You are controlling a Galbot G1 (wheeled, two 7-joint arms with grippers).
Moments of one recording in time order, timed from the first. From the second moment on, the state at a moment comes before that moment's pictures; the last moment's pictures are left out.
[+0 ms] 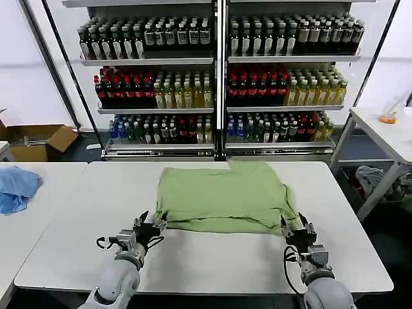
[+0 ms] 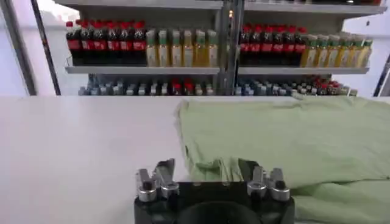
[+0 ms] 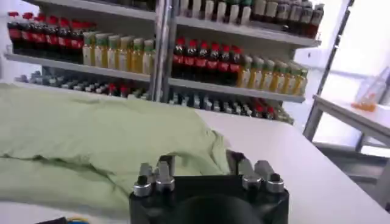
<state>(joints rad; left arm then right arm) 1.17 -1.24 -0.33 -1.79 -0.39 0.41 -0.16 -1.35 1.14 0.42 1.92 0.32 -0.33 0.25</state>
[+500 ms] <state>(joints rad) 1.14 -1.25 -0.31 -1.72 -0.38 0.43 -0.17 -1.28 1.15 0.40 1.85 0.47 -0.41 0.30</state>
